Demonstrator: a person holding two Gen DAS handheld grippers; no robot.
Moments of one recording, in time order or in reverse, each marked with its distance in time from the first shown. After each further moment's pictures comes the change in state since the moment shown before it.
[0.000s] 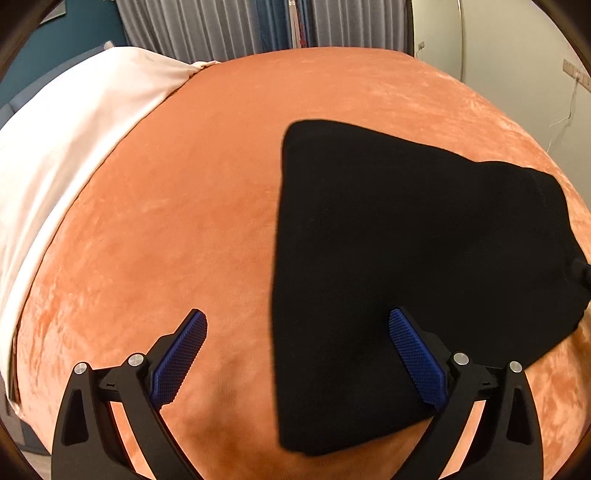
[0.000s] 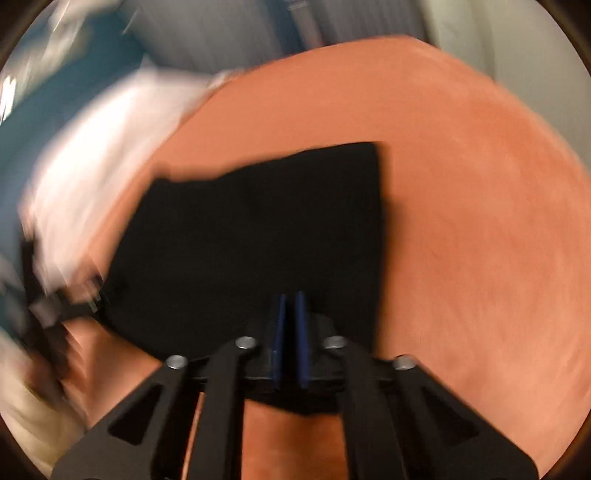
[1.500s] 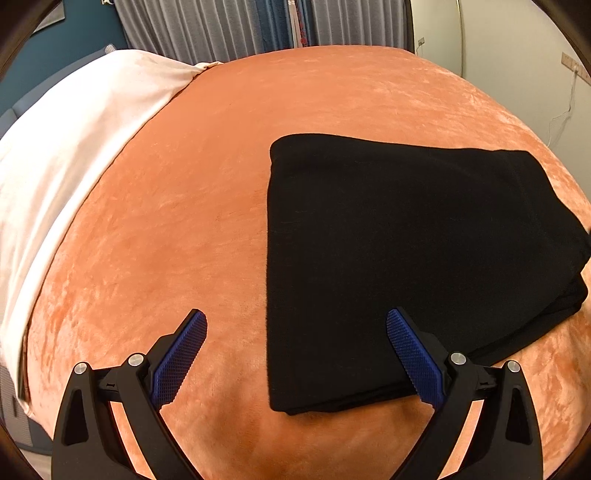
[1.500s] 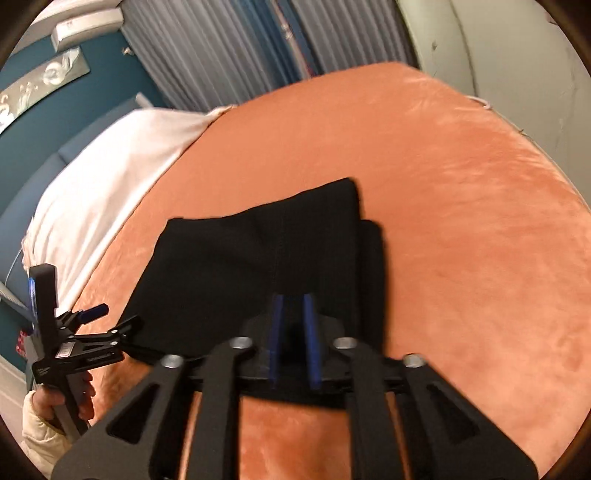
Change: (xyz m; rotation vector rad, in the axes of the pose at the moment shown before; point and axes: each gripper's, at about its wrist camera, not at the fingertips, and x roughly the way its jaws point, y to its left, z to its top) left arm -0.009 0.001 -0.004 0.016 0.016 0.022; right arm 0.000 0.083 -0.044 -0.023 -0.087 0.005
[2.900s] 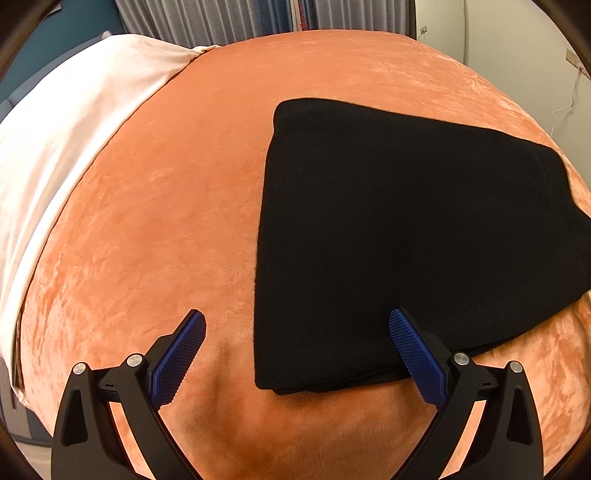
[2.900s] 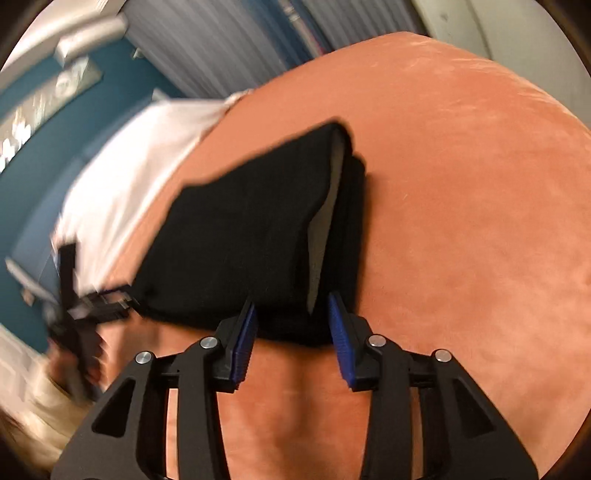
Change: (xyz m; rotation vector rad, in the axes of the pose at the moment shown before) left arm 0.015 -0.009 -0.010 -0.015 0.063 -0.020; right arm -0.040 -0.084 -0.011 0.056 -0.001 0.152
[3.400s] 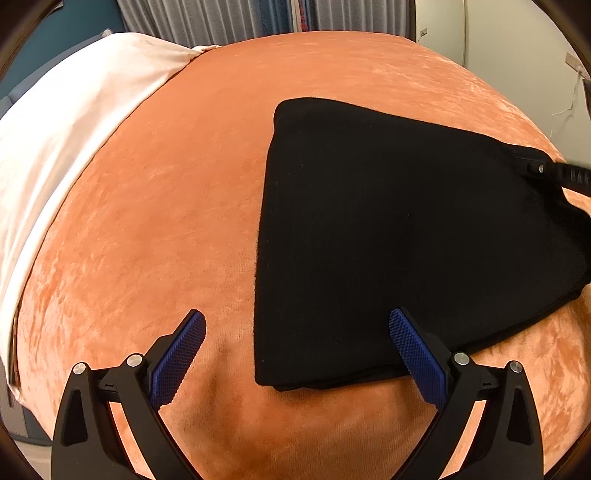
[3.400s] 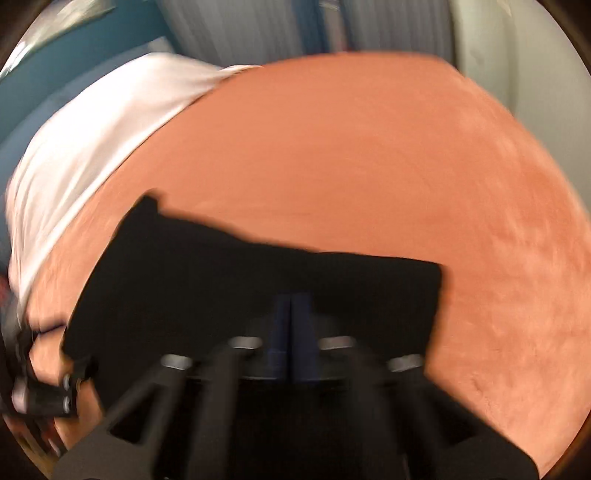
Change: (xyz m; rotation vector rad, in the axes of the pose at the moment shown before) left arm 0.014 -0.020 0.000 -0.013 -0.007 -0.004; right arm 0.123 0.049 0.092 -0.084 0.126 -0.110
